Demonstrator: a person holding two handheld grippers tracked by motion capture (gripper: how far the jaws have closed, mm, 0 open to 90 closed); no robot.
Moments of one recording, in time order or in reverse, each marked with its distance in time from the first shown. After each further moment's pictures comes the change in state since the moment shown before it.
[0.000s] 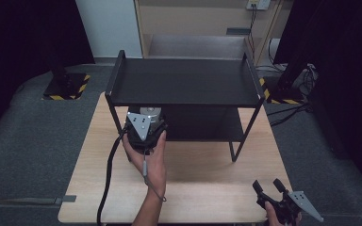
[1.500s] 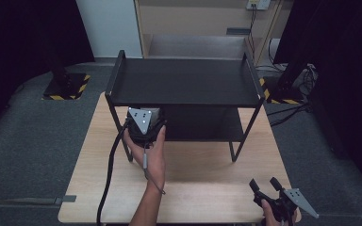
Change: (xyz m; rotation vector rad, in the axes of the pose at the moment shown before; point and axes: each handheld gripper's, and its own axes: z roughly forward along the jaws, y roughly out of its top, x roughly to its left) left arm 0.005 -0.009 0.023 -0.005 0.007 0.011; right arm 0.004 0.001 0.008 0.020 0.007 -0.006
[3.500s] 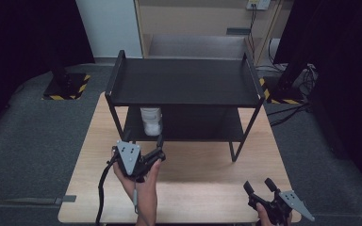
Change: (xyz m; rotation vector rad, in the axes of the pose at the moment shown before) left arm 0.018 -0.044 -0.090 -0.053 -0.071 -0.051; right arm 0.014 -0.004 -0.004 -0.022 0.050 -0.013
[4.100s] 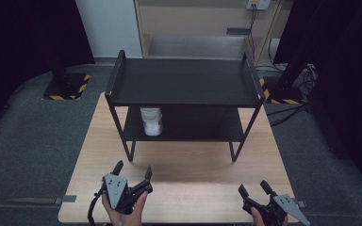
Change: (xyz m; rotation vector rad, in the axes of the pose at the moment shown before) left arm 0.033 -0.053 -0.050 0.086 -0.025 -0.029; right arm 0.019 -0.003 -0.006 -0.005 0.011 -0.017
